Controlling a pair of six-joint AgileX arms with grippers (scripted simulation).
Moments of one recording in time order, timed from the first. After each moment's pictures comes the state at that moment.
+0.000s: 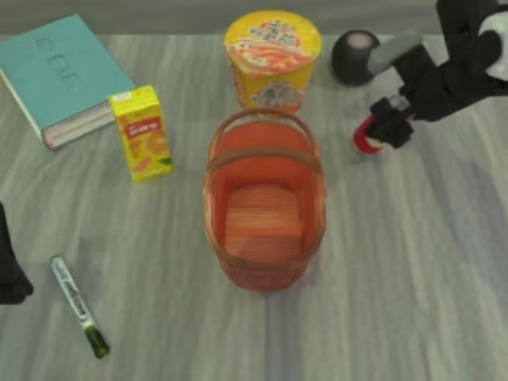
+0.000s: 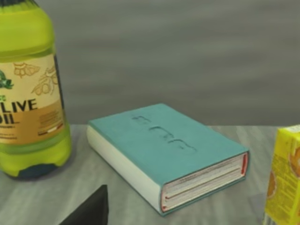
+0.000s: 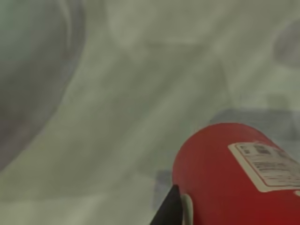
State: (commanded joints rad) left arm 0.00 0.00 0.00 0.00 0.00 0.00; right arm 0.20 2.20 1.58 -0.48 -0.35 -0.43
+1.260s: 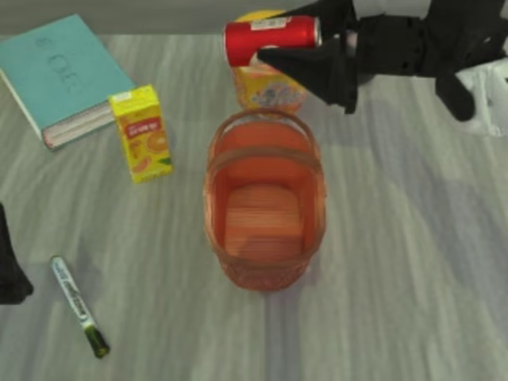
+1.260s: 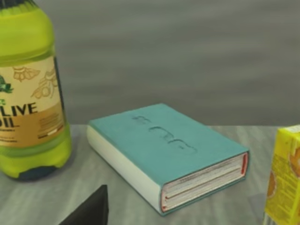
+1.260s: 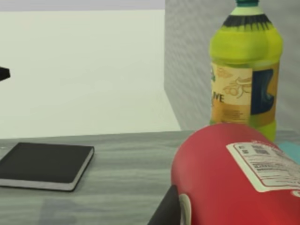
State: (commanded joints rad) left arm 0.00 0.00 0.00 0.00 0.00 0.00; right arm 0.33 2.06 1.30 0.79 -1.11 0.03
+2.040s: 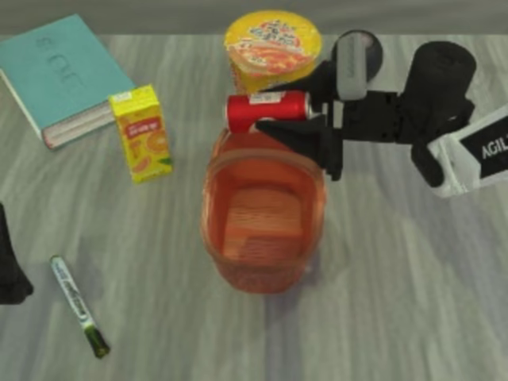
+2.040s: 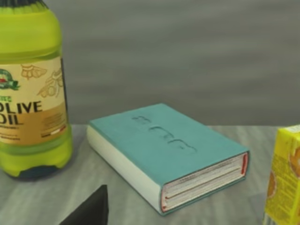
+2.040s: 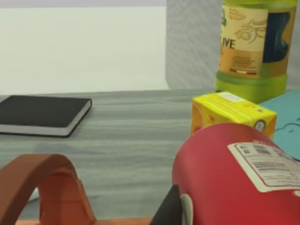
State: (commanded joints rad) left arm 0.00 0.00 0.00 0.00 0.00 0.00; right arm 0.34 2.30 1.21 1.11 -1.11 0.03
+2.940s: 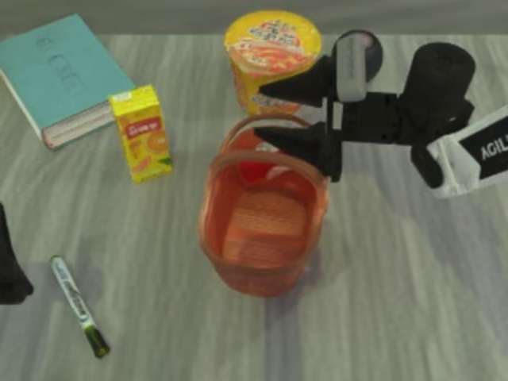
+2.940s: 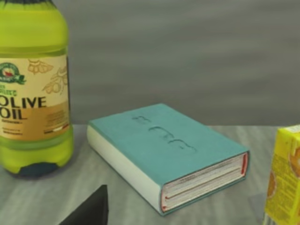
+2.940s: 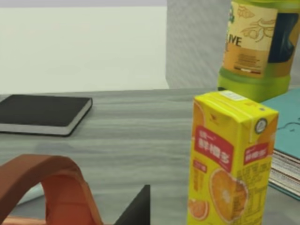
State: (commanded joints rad) left arm 0.00 0.00 0.00 0.00 0.00 0.00; right arm 0.34 2.30 1.21 1.11 -1.11 0.03
